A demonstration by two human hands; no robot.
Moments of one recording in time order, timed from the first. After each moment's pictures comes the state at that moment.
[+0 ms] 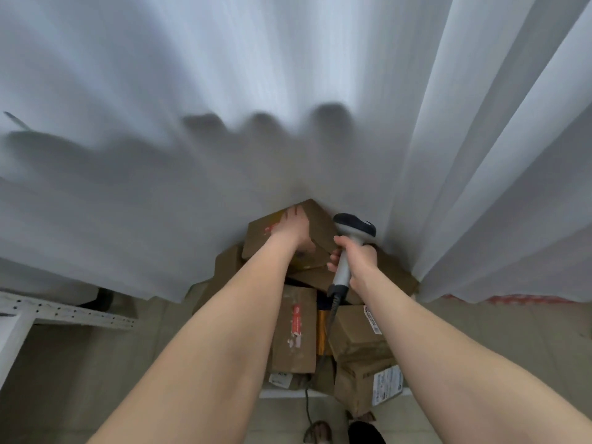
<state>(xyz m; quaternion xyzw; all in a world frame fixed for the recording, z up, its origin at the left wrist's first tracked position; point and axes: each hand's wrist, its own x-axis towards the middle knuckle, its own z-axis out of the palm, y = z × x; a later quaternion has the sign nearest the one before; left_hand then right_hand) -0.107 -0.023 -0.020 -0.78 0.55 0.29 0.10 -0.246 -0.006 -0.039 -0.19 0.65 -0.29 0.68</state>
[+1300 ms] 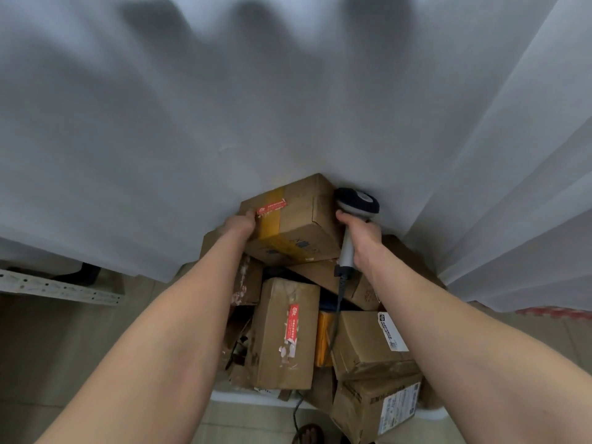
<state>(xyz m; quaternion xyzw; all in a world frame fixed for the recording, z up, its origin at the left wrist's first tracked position) -0.005 -0.028 -0.158 -0.91 0.14 0.36 -0.12 -0.218 -0.080 -0.155 -0.24 0.67 -0.26 0.65</state>
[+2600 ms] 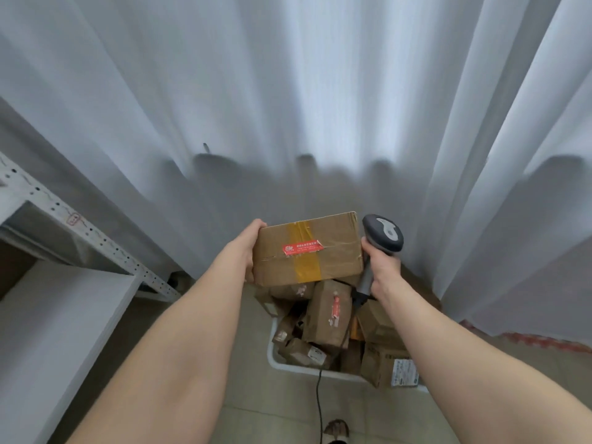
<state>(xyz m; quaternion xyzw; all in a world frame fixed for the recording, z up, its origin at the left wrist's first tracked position) -0.012 0.194 0.164 -0.77 -0.02 0.53 -0.36 -0.235 0.118 0.100 -0.24 0.58 -0.37 0.69</state>
